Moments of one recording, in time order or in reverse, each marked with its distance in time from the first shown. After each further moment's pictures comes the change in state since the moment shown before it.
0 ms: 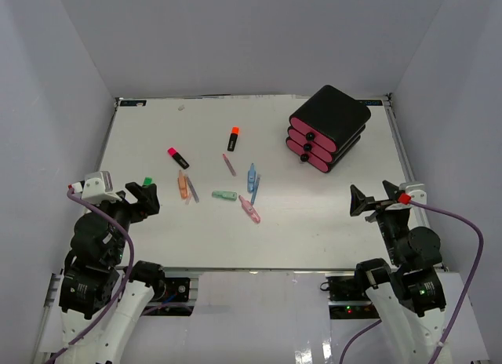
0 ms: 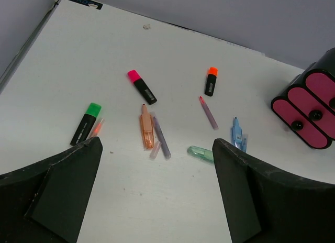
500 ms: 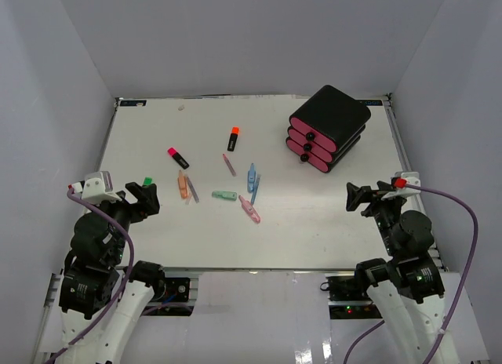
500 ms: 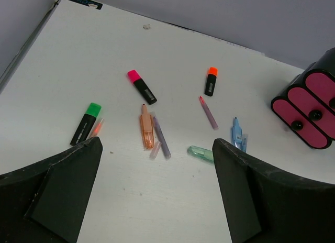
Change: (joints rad) left arm 0.000 0.000 0.000 -0.002 0.000 0.000; right arm 0.000 0.123 0.019 -0.035 0.024 0.090
